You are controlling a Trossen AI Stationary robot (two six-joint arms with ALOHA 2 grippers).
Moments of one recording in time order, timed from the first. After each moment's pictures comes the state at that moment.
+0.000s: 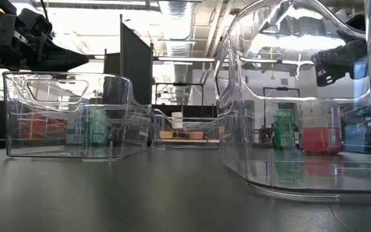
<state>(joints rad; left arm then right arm) 0.14 0.01 0.02 0.01 -0.01 -0.02 -0.20 0.08 0.02 0.05 -0.33 0.03</state>
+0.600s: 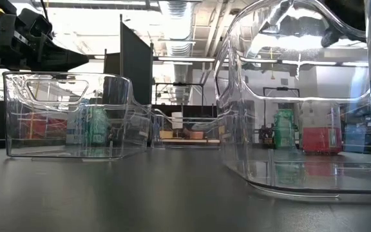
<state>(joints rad) 0.14 0.01 0.02 0.01 -0.01 -0.02 -0.21 0.08 0.01 0.66 -0.26 0.21</state>
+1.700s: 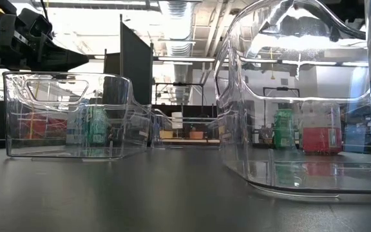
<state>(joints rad) 0.14 0.01 0.02 0.01 -0.01 -0.02 -0.61 0.17 0.43 0.03 -0.23 0.37</state>
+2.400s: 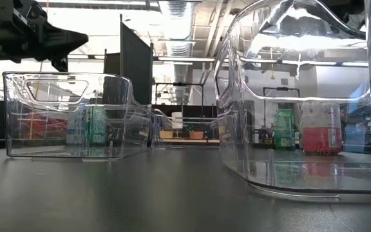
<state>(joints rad) 0.14 0.01 0.03 0.20 -0.01 -0.09 -0.65 0.34 0.73 -0.51 -0.35 -0.01</state>
